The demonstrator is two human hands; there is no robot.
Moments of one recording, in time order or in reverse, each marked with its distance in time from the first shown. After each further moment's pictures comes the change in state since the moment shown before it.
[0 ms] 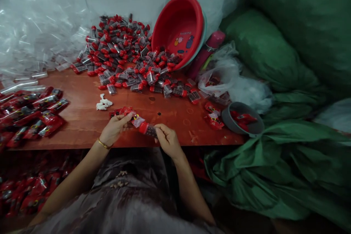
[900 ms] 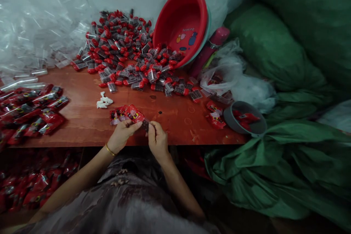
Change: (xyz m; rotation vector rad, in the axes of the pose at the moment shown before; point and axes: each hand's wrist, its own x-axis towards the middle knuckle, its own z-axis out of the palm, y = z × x) left_hand -0.008 -0.026 0.013 0.044 -0.038 0.112; right_hand 0.002 0.010 0.044 -0.100 0.279 -0.098
